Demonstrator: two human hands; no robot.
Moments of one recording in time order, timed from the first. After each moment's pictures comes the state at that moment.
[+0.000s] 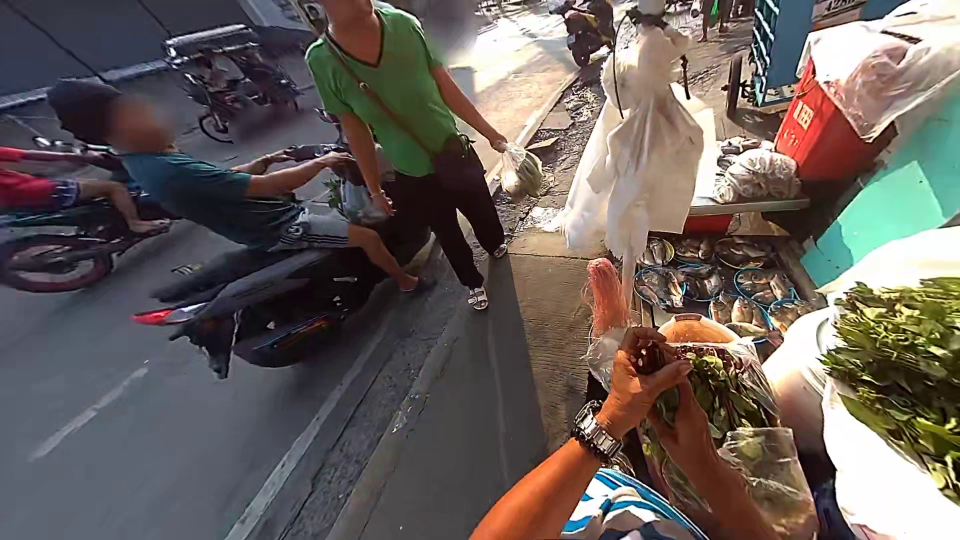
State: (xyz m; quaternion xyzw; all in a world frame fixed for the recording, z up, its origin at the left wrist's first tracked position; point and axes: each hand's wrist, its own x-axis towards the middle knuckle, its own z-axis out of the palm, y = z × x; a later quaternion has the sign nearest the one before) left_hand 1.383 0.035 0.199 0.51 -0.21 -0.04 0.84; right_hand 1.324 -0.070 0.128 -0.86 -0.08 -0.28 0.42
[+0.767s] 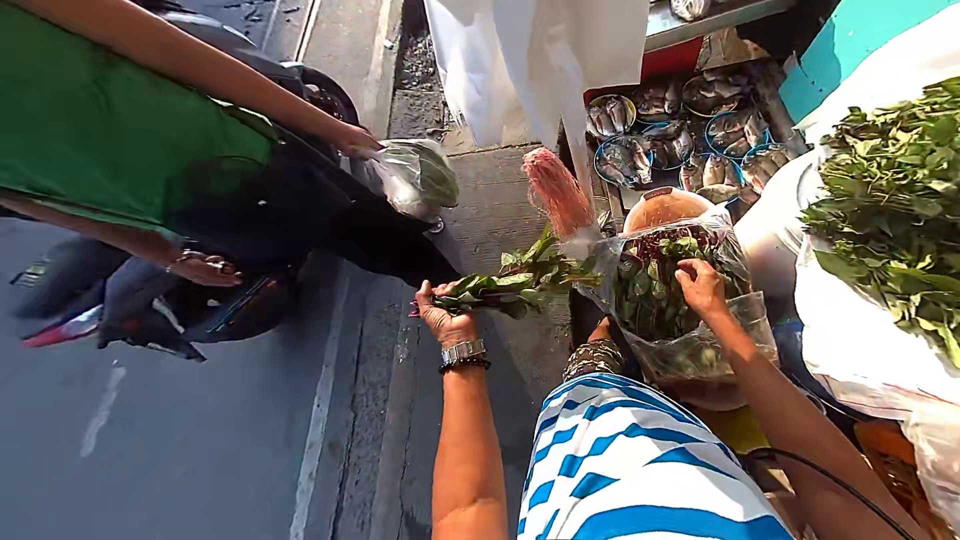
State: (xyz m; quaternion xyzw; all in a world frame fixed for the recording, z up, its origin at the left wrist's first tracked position) left_hand 1.479 0.230 0.104 0.28 0.22 0.17 0.92; right_hand 1.394 -0.188 0.029 -0.87 0.25 0.05 0.43
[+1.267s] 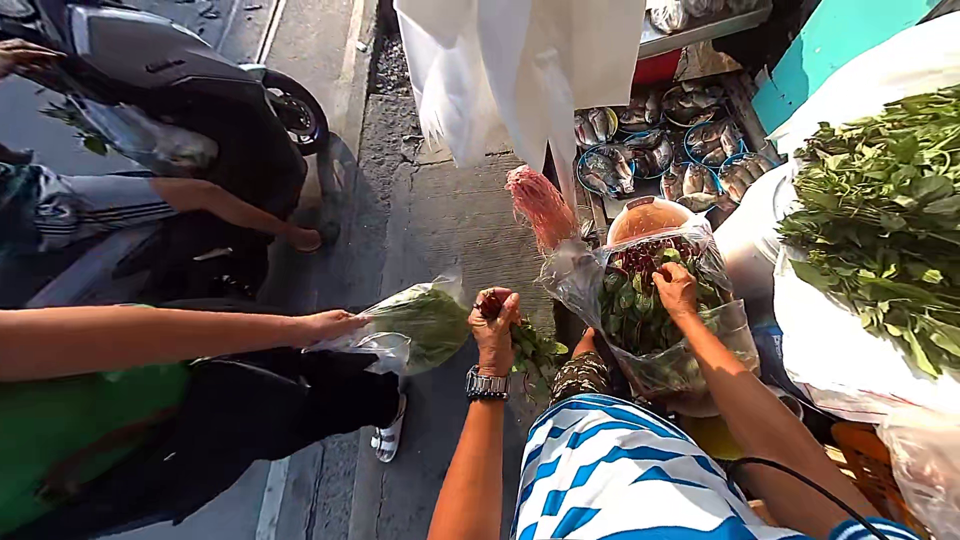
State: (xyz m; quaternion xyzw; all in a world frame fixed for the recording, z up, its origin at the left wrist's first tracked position) left_hand 1.450 0.154 0.086 0.65 0.04 0.02 0.76; right_hand 1.424 -0.181 -0.006 -0.89 0.27 0.01 0.38
